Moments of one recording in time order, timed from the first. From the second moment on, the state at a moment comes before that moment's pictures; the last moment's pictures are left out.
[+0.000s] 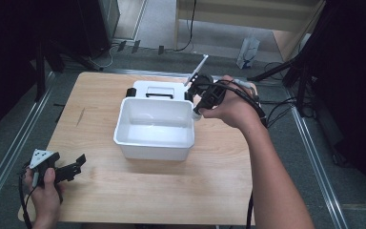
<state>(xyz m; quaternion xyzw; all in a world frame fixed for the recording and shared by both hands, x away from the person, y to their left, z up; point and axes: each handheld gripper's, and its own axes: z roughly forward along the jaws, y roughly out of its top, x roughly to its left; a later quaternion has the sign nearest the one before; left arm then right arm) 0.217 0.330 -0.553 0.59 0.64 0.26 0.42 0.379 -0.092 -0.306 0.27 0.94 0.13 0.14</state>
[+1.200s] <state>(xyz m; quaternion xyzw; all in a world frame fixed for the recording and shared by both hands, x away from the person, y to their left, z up) 0.217 0.329 -0.553 0.59 0.64 0.26 0.42 0.387 -0.058 -0.354 0.20 0.97 0.10 0.11</state>
